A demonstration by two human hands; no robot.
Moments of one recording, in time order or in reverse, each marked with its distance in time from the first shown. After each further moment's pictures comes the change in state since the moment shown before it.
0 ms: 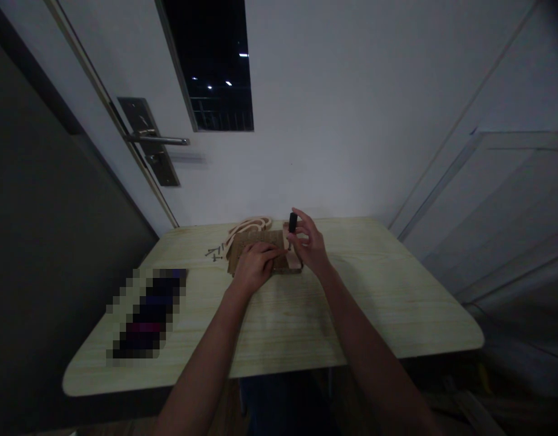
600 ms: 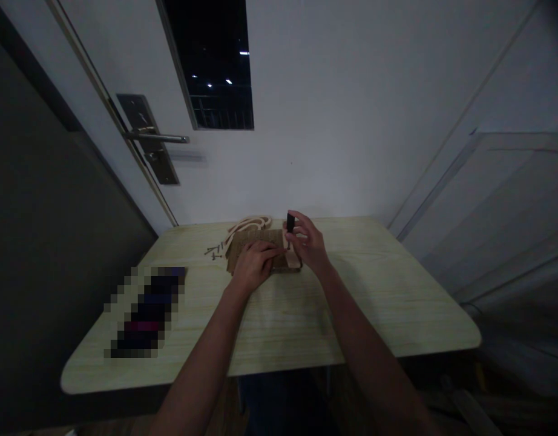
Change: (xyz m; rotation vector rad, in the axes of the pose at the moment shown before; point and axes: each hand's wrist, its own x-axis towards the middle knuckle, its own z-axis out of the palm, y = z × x) left_hand 0.000 0.001 -0.001 -0.010 -0.010 -0.006; right_hand 0.001 0.006 -0.001 0.077 -0.063 0.005
